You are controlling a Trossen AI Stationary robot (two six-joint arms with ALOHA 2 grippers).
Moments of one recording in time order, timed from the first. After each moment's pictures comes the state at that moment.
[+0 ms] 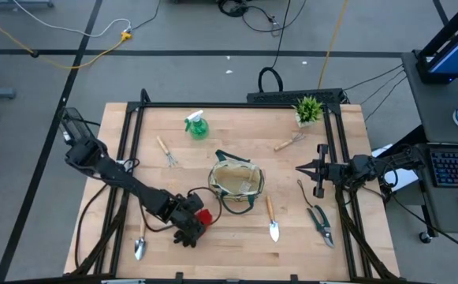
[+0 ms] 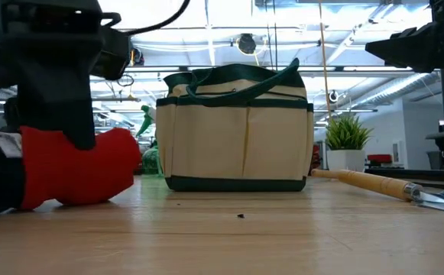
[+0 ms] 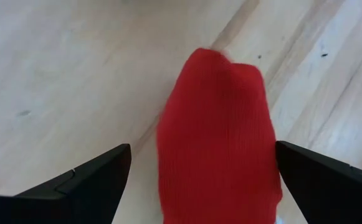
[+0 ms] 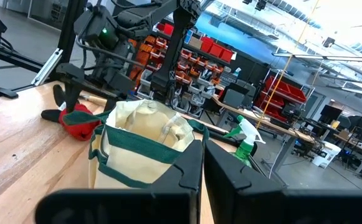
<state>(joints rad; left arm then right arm) -0.53 1.68 0.94 -0.39 -0.18 -1.19 0.28 0.01 0.04 0.08 0.31 -0.41</state>
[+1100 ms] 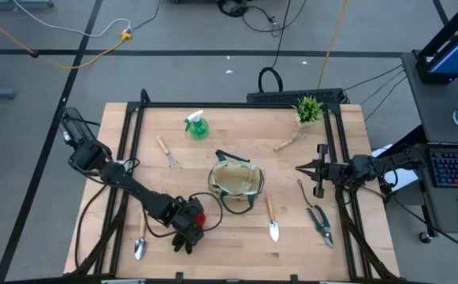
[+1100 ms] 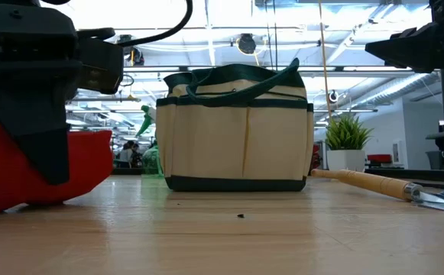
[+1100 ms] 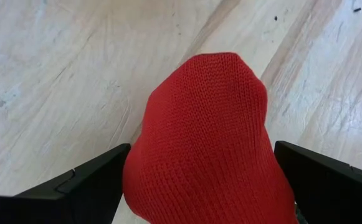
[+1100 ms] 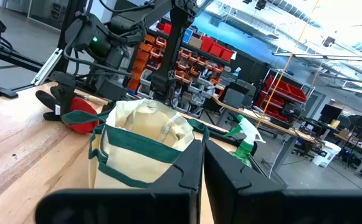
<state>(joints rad) -0.55 1.73 0.94 -0.39 -0.16 -1.13 0.28 0.01 0.04 0.07 0.31 -0.41</state>
